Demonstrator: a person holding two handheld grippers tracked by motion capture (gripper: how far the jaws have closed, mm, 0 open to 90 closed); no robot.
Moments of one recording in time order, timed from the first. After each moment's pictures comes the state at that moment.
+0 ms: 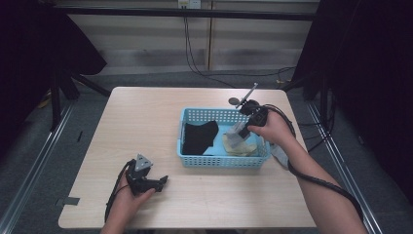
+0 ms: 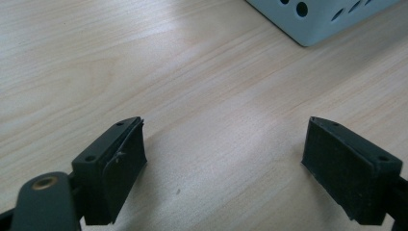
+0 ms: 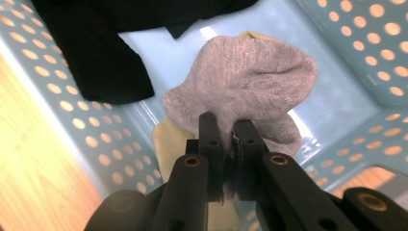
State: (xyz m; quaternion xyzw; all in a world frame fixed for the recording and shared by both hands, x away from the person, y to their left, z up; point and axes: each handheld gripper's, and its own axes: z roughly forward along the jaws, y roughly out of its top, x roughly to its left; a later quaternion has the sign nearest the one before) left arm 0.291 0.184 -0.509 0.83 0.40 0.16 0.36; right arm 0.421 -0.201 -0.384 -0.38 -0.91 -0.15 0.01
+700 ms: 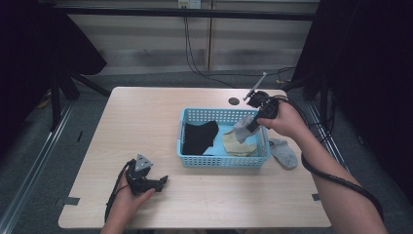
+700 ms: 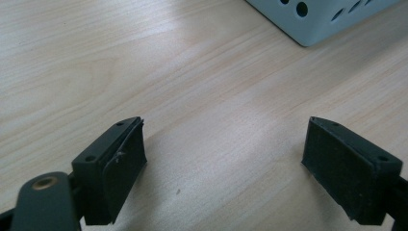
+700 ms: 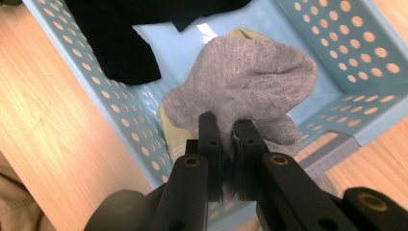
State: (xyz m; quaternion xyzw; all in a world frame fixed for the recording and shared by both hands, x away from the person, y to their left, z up) left arm 0.291 0.184 -0.509 0.83 0.40 0.16 0.36; right arm 0.413 -0.217 -0.342 -0.36 -0.92 -0.15 0.00
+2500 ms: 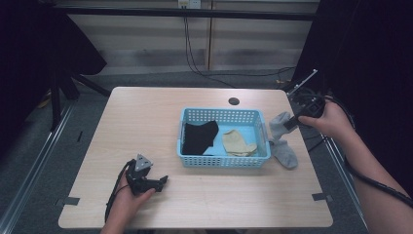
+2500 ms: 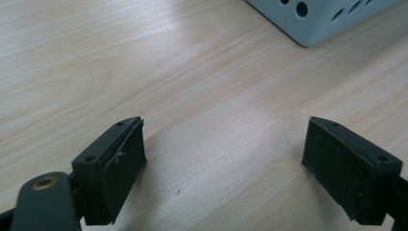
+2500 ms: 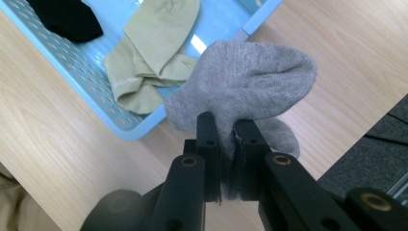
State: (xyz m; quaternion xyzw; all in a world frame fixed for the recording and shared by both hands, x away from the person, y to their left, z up) left arm 0.291 0.184 -0.509 0.83 0.40 0.16 0.36; right arm 0.391 -0.326 -0.324 -0.43 -0.89 -0.16 -0.03
